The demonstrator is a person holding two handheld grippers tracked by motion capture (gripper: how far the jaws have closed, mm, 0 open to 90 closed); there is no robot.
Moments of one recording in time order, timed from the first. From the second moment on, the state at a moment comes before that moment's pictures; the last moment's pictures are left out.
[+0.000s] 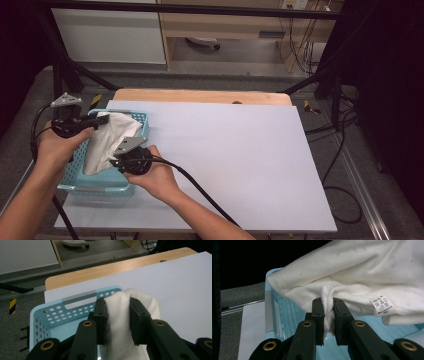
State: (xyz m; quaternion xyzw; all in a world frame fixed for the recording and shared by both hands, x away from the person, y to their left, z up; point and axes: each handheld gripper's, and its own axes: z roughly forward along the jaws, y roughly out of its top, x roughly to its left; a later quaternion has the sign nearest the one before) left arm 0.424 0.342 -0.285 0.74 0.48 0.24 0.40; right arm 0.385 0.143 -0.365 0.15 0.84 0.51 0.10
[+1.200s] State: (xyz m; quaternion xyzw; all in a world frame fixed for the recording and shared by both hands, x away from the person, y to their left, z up) left arm 0.428 0.348 -0.298 0.74 0.49 0.24 0.39; right arm 0.390 0.146 -0.376 0.15 0.84 0.51 0.10
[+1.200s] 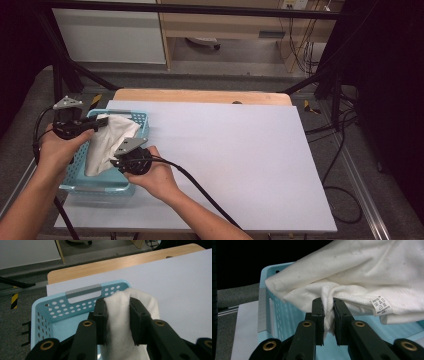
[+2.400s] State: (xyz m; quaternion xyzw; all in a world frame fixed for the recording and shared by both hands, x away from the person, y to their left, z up) left arm 0.450 0.358 -0.334 0.73 0.52 0.24 0.38; right arm 0.402 0.162 -0.387 0.19 0.86 0.47 0.08
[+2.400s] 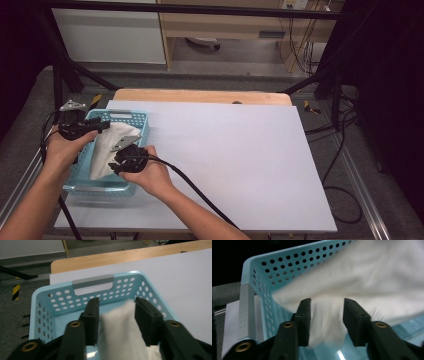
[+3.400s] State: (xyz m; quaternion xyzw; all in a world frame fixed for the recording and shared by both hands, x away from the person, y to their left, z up) left arm 0.446 0.297 -0.365 0.75 0.52 0.24 0.33; right arm 0.385 0.000 -0.368 0.27 0.81 0.51 0.13
